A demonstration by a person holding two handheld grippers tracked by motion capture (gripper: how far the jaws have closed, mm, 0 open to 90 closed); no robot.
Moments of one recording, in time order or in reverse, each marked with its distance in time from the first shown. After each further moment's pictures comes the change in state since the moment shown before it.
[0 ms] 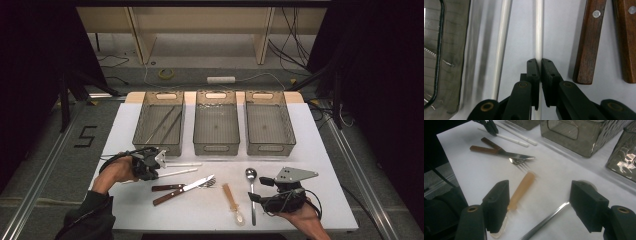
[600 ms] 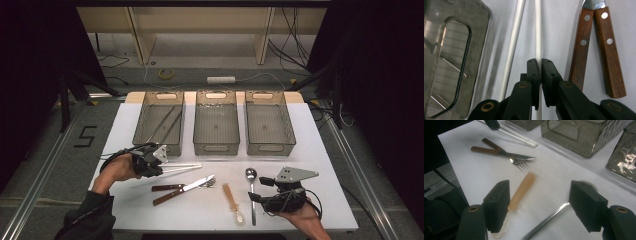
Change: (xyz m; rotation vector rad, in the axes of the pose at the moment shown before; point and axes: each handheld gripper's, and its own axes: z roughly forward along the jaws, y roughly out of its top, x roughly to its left) left arm -0.002 0.008 -0.021 -0.130 0.030 -0.040; right arm 0.000 0.000 -0.001 0.000 0.004 0.000
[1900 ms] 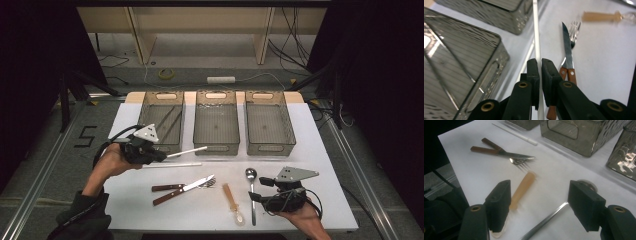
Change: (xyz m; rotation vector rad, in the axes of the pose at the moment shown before) left arm 0.004 0.006 -0.069 -0.328 0.011 -0.239; right arm -0.001 -0.001 0.000 0.003 0.002 0.008
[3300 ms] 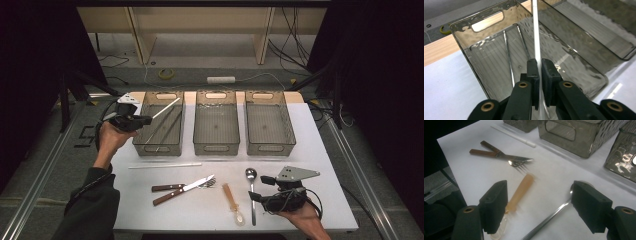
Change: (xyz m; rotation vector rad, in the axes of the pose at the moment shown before) left arm 0.095 -0.008 0.007 -0.170 0.319 -0.377; right arm -0.001 0.000 0.000 -0.019 -0.006 0.015
